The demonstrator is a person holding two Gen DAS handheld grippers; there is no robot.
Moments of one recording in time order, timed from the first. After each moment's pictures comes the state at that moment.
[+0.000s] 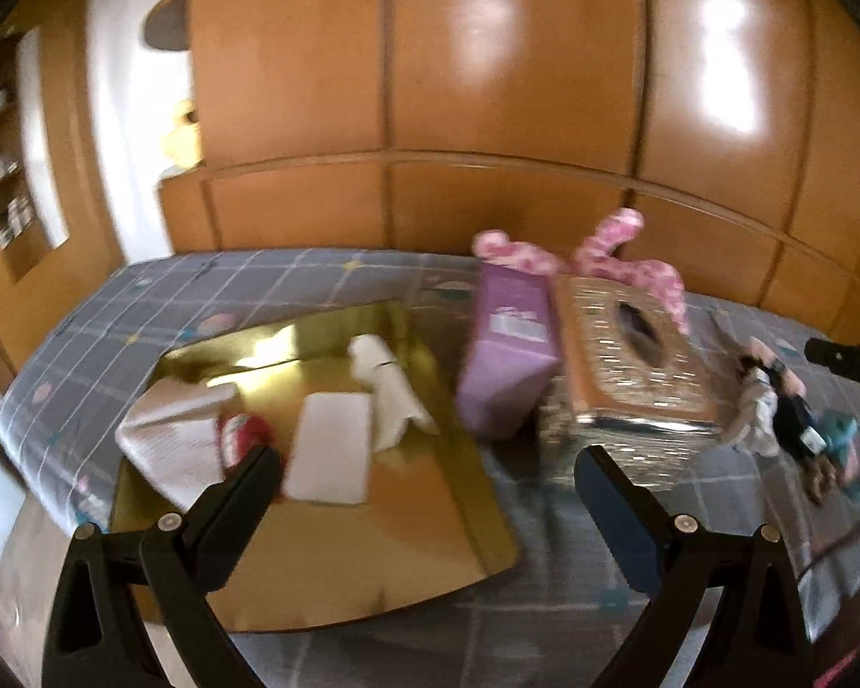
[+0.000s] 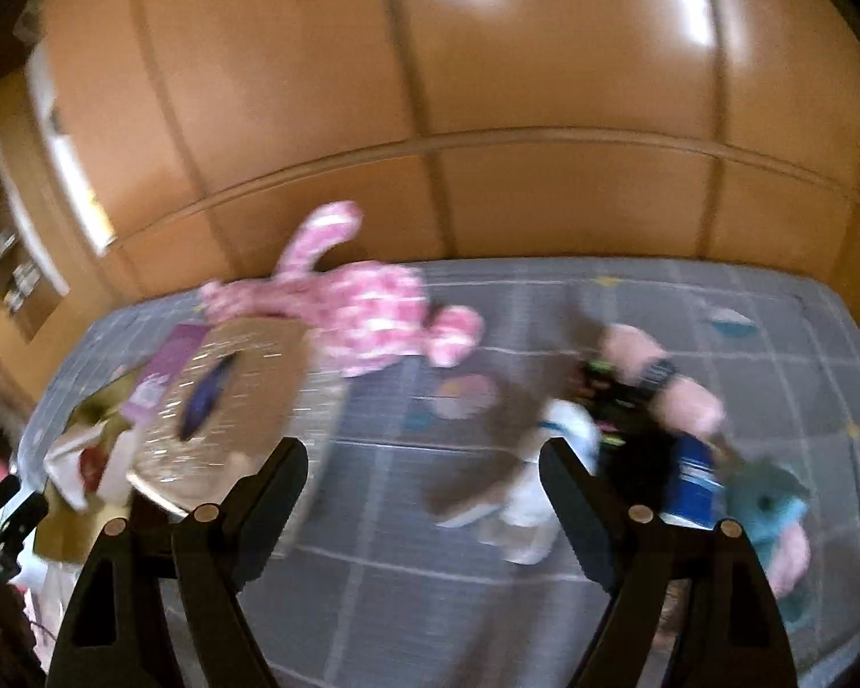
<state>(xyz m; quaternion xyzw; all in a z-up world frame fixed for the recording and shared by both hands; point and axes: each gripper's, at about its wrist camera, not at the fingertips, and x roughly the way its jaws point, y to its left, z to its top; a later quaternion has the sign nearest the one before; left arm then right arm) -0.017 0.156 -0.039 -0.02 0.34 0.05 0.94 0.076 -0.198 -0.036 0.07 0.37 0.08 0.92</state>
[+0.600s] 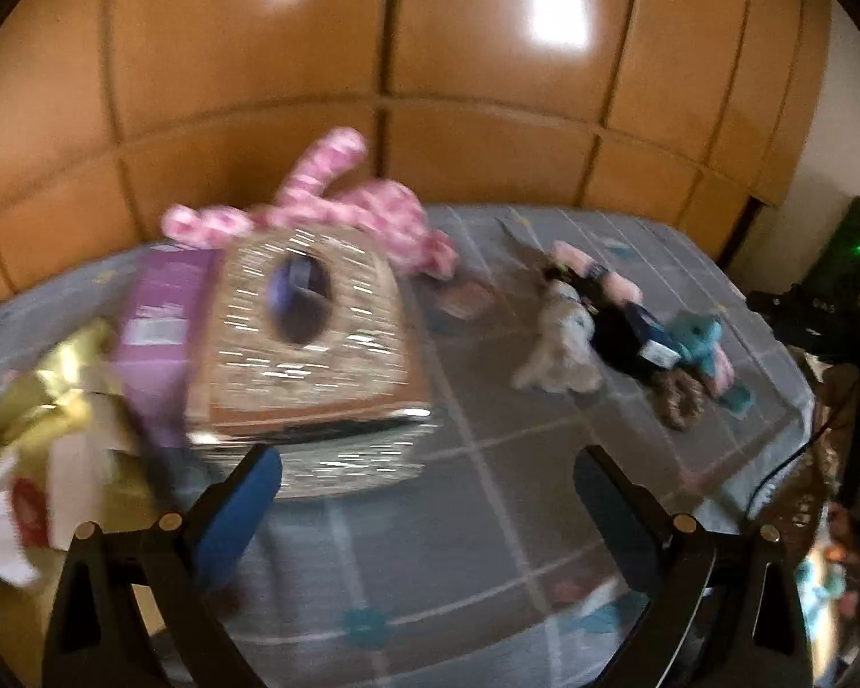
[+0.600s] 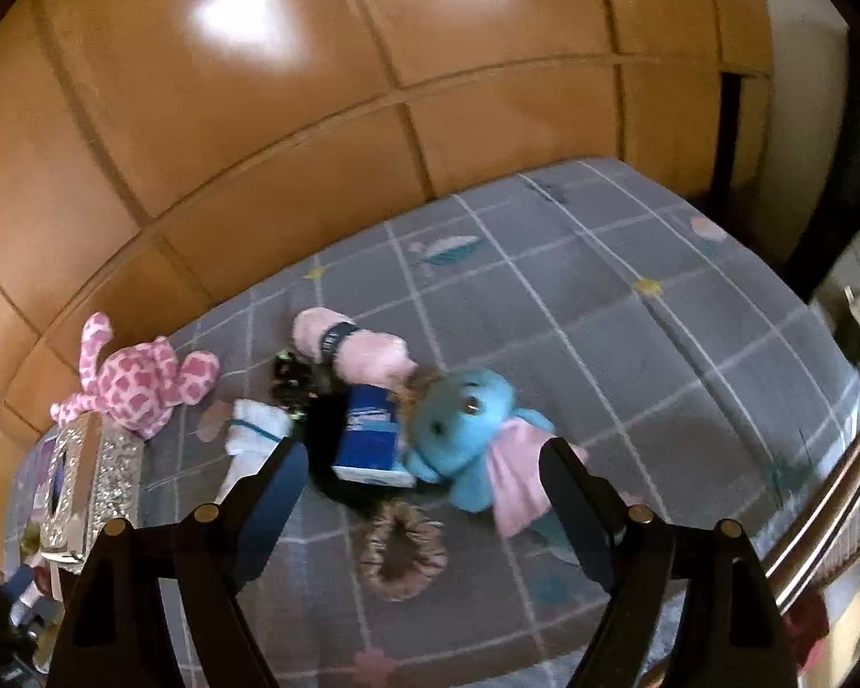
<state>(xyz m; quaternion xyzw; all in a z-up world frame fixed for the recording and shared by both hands) 0.025 0.015 -0.051 0.02 0.40 -0.18 0.90 0.015 -0.378 -0.059 0.21 0.38 -0.11 0.89</state>
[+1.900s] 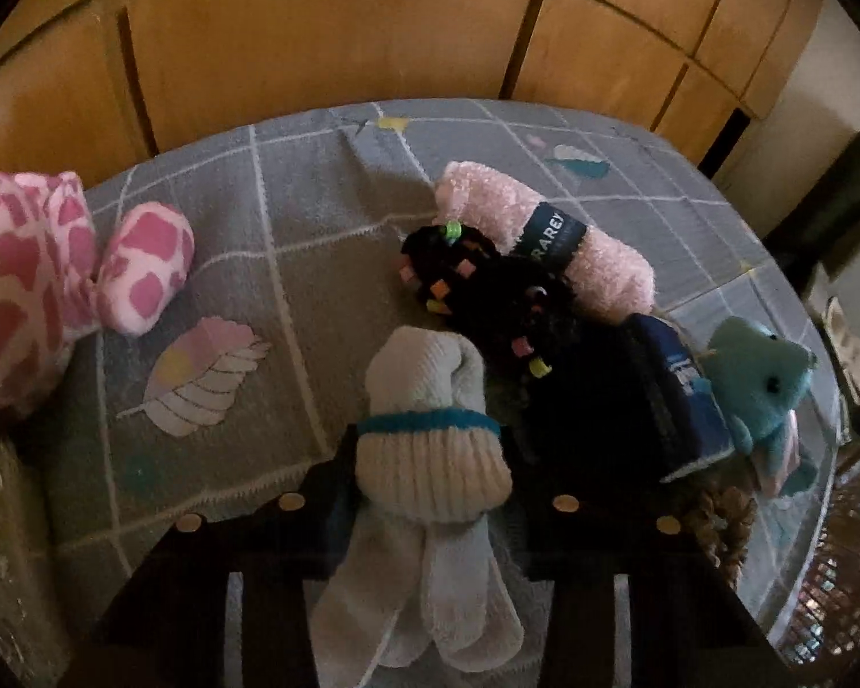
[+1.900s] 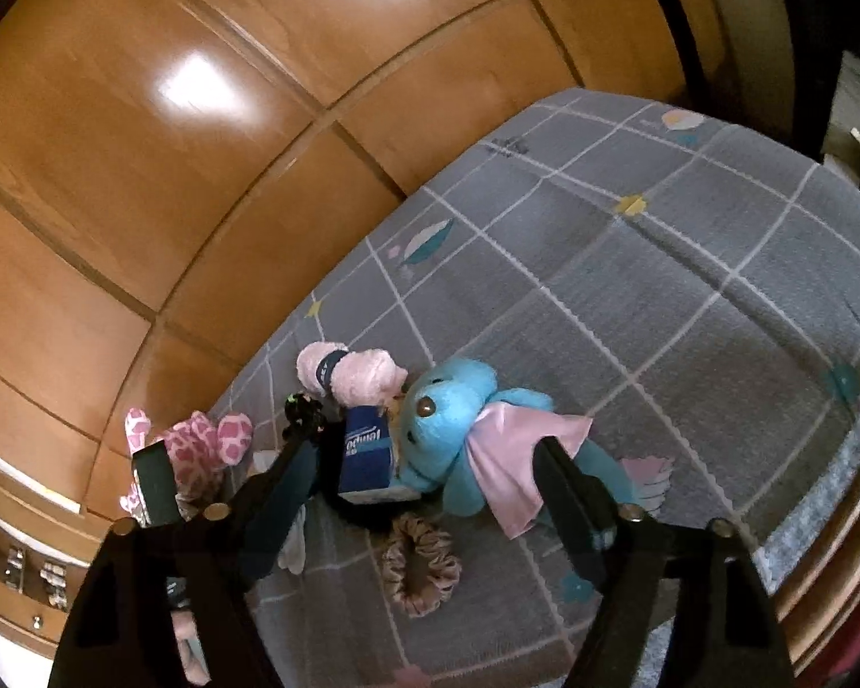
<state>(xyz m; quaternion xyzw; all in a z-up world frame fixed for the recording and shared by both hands) 0.181 -0.189 -0.157 0.07 0.50 -0.27 0.82 0.003 -0.432 -0.095 0.37 0.34 -0.08 0.86</state>
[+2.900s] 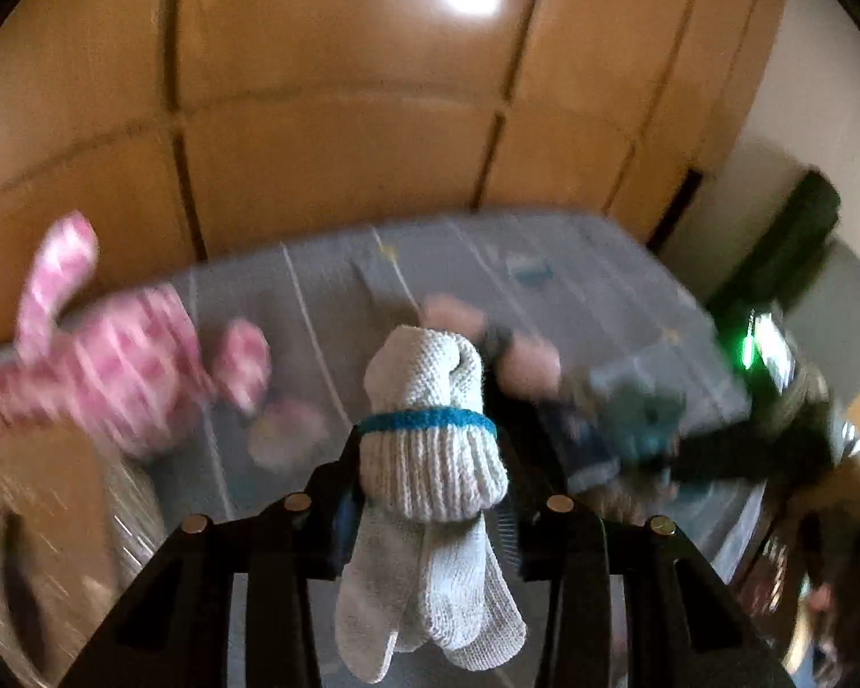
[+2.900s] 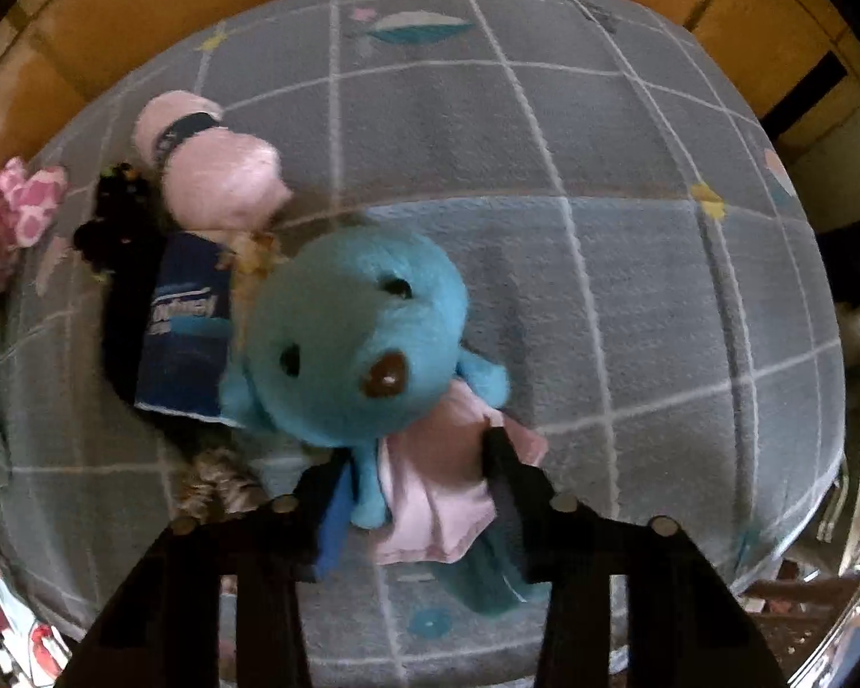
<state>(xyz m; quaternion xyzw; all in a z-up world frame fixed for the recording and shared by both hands) 0.146 -0.142 -0.047 0.04 0.42 -0.30 0.86 0.108 -0.413 -0.153 0.09 0.64 -0.10 0.76</state>
